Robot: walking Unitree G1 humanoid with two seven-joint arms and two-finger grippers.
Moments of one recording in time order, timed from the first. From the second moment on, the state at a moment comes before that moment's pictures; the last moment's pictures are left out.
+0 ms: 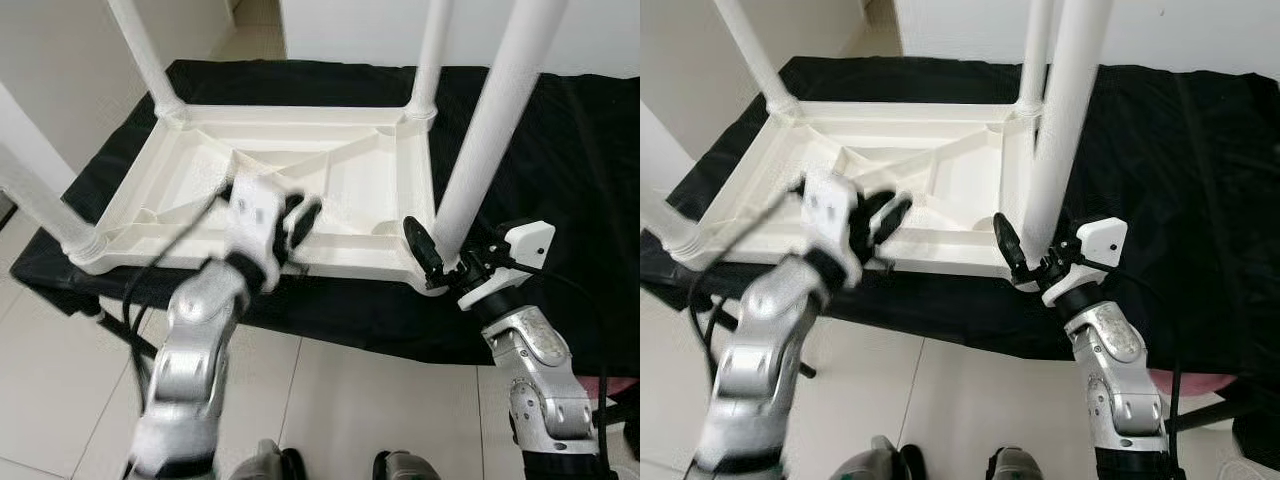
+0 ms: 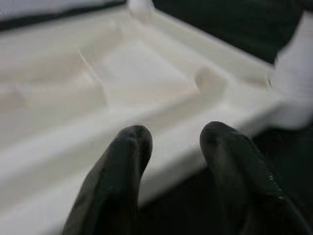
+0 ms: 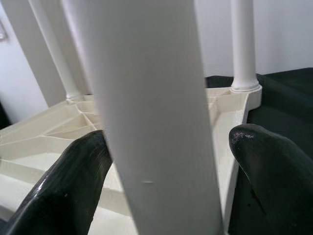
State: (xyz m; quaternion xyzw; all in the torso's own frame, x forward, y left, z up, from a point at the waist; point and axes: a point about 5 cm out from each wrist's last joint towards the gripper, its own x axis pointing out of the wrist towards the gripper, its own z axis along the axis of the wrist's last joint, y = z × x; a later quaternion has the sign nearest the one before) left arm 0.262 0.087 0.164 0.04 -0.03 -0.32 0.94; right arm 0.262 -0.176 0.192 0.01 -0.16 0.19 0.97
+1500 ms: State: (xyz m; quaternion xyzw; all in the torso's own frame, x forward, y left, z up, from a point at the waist) left arm 0.311 0.077 0.190 -0.02 -0.07 -0.35 0.93; right arm 0.284 -0.163 0.200 -0.07 -0.18 0.16 0.97
